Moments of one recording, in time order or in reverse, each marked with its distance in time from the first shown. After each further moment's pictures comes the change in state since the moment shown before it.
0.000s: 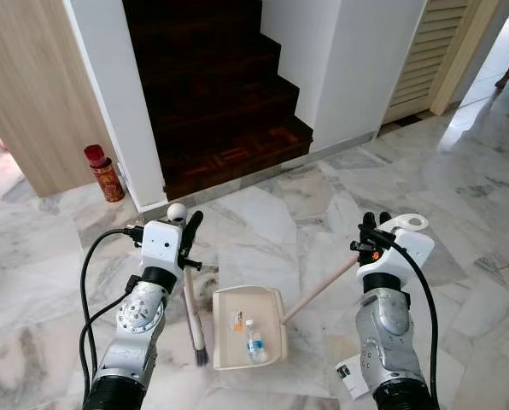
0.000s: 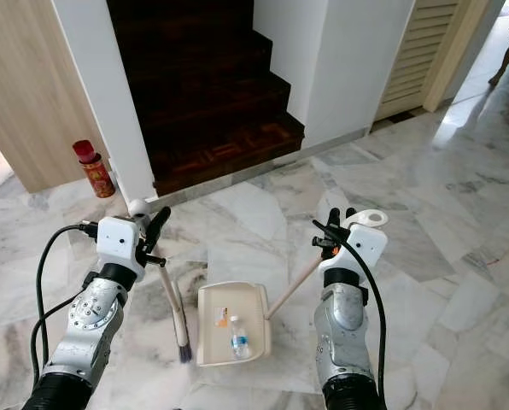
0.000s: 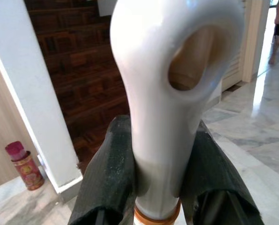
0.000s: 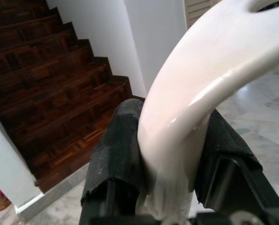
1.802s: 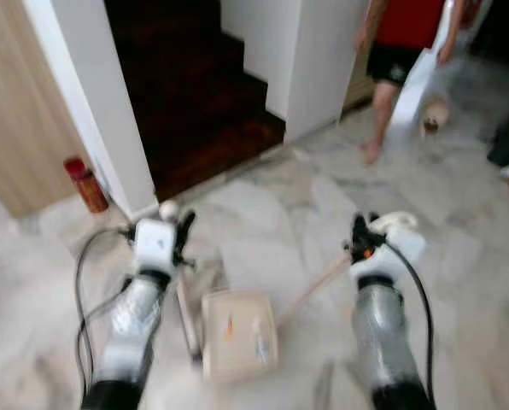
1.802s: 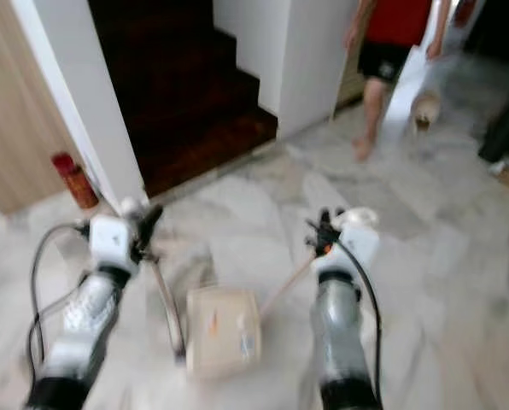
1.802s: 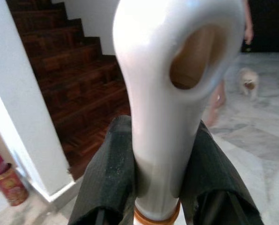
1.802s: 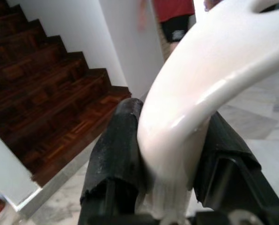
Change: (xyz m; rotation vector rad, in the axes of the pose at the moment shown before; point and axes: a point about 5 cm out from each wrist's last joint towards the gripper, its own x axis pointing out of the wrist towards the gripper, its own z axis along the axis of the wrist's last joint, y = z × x) left arm 0.000 -0.001 0.001 -0.004 0.006 0.010; right arm -0.006 0.001 -0.009 0.034 0.058 0.005
